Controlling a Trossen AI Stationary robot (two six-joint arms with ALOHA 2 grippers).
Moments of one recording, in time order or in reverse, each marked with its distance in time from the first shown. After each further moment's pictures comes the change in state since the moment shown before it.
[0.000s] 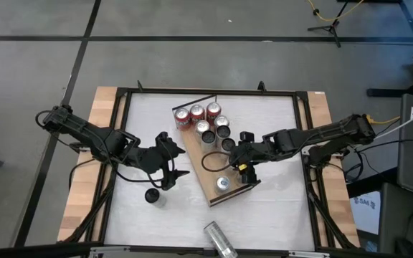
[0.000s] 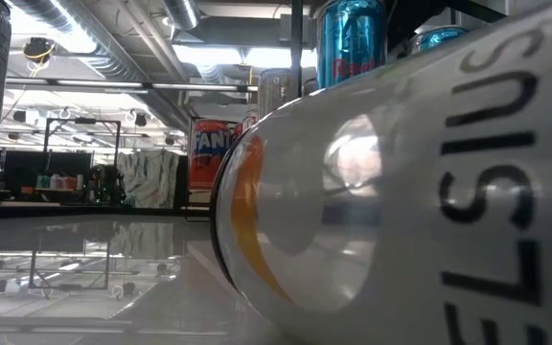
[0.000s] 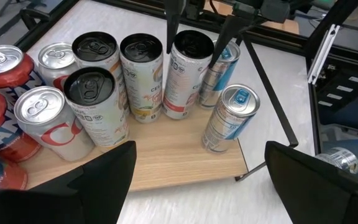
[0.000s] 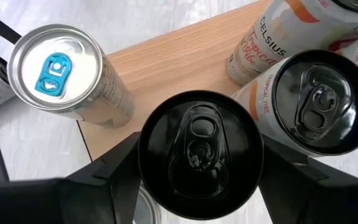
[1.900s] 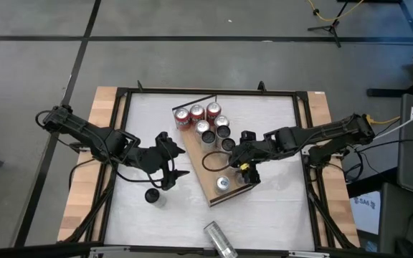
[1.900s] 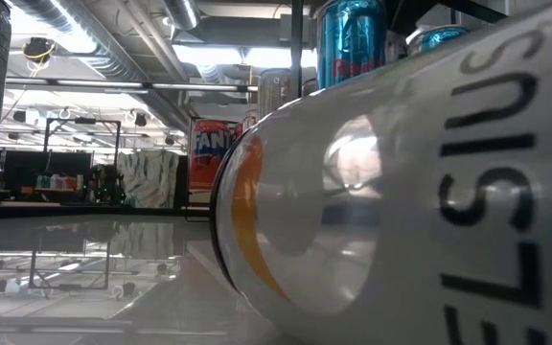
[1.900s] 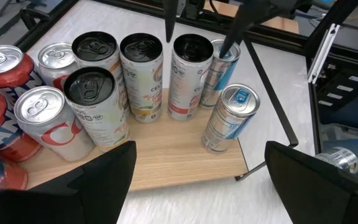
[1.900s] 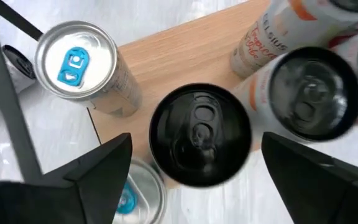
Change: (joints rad) left arm 0.000 0.000 0.000 -0.001 0.000 0.002; right arm 0.001 0.012 0.065 -0.092 -0.032 -0.001
